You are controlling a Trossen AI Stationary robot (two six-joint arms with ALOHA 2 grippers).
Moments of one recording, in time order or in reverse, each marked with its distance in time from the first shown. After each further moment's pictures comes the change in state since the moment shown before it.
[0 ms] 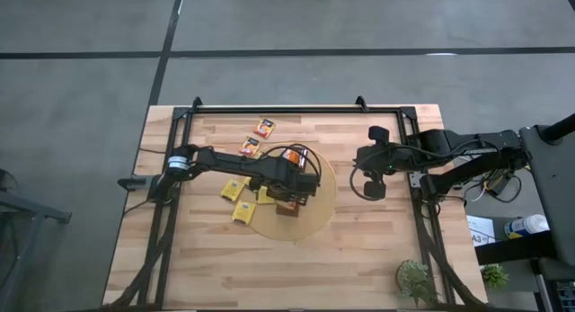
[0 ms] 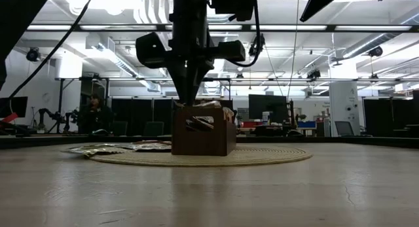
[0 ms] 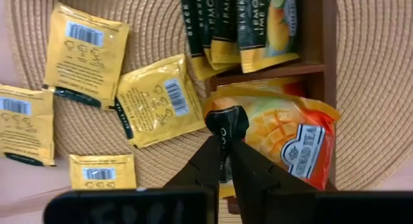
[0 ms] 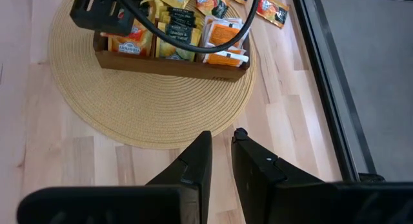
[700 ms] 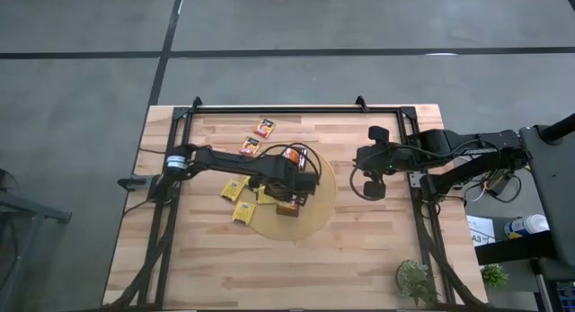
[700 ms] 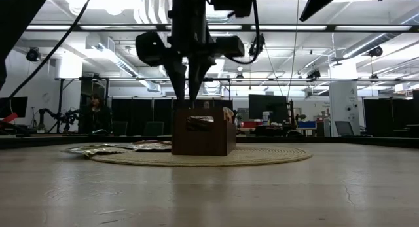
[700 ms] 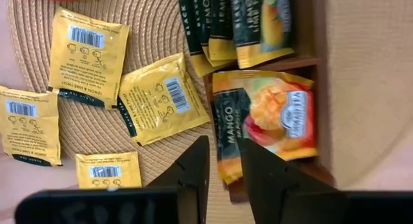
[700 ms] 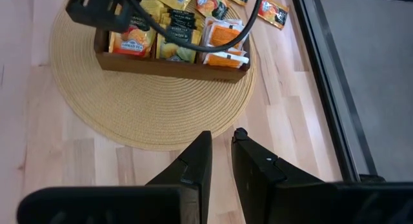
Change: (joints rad) left arm 0.003 -0.016 0.007 -0.010 0.011 0.037; right arm 0.001 0.000 0.000 0.006 0.000 0.000
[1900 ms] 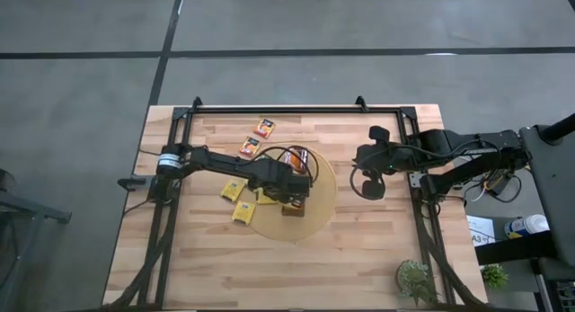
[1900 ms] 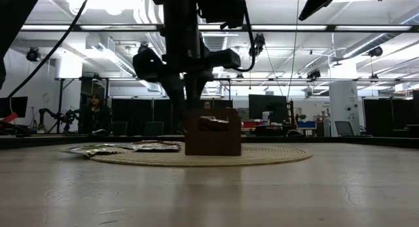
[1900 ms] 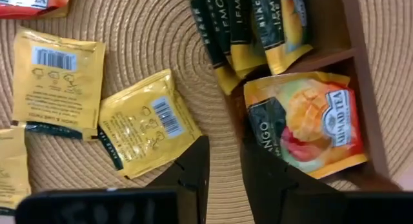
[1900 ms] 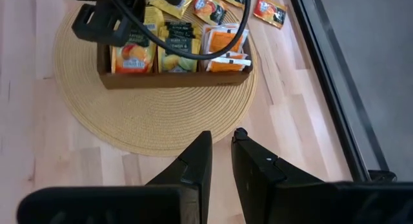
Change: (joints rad) left arm 0.000 -0.069 -0.218 0.233 -0.033 0.075; right arm 0.000 -0.001 0.000 0.012 -0.001 0.054
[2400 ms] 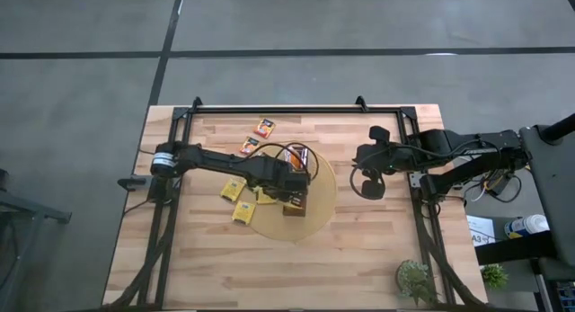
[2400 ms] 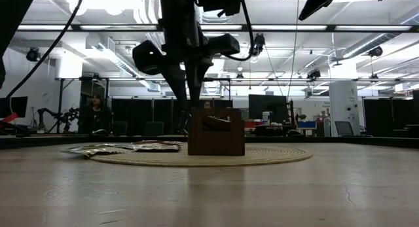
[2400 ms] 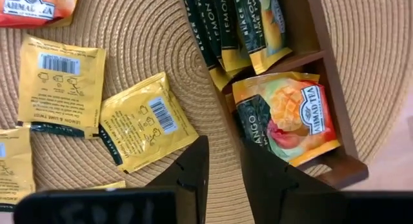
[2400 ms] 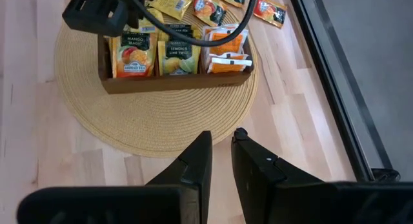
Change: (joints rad) left arm -0.002 -0.049 -0.003 0.005 0.000 0.009; right arm 0.000 0.000 0.000 0.003 -0.001 0.014
